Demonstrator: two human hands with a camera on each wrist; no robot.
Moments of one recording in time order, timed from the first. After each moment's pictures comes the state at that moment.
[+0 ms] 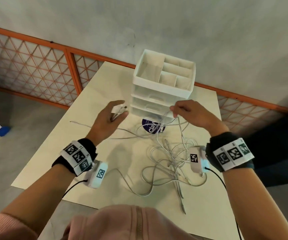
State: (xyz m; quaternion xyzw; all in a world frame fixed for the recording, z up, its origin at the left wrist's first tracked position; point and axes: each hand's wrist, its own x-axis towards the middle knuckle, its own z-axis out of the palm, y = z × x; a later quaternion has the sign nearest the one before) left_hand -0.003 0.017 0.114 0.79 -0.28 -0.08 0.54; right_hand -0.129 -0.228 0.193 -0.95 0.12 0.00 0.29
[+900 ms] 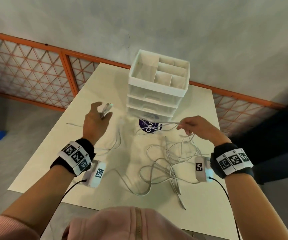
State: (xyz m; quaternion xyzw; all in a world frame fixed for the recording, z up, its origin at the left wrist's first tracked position) left_hand 0.013 0.021 0.096 0.85 -0.14 -0.03 0.50; right_hand -0.165 -0.266 0.140 -0.91 0.19 0.05 0.37
